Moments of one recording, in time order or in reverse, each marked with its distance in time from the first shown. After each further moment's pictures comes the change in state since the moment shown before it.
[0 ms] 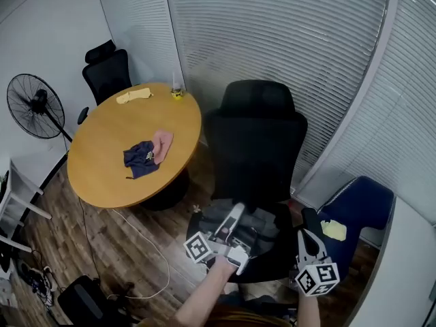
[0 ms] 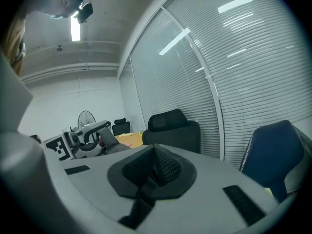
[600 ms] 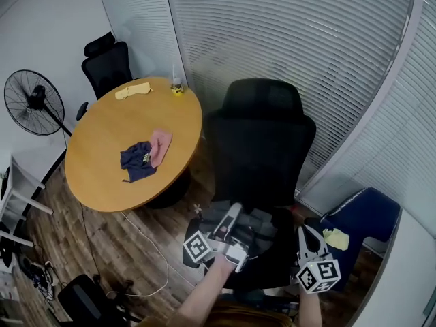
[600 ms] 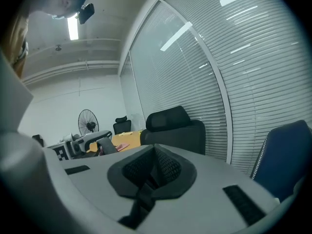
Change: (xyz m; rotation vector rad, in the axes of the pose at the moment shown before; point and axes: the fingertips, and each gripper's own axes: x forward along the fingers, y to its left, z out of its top) left arm 0.030 0.064 0.045 -0.022 -0.101 0.099; right arm 0.073 -0.037 0.005 0.008 0.031 0.046
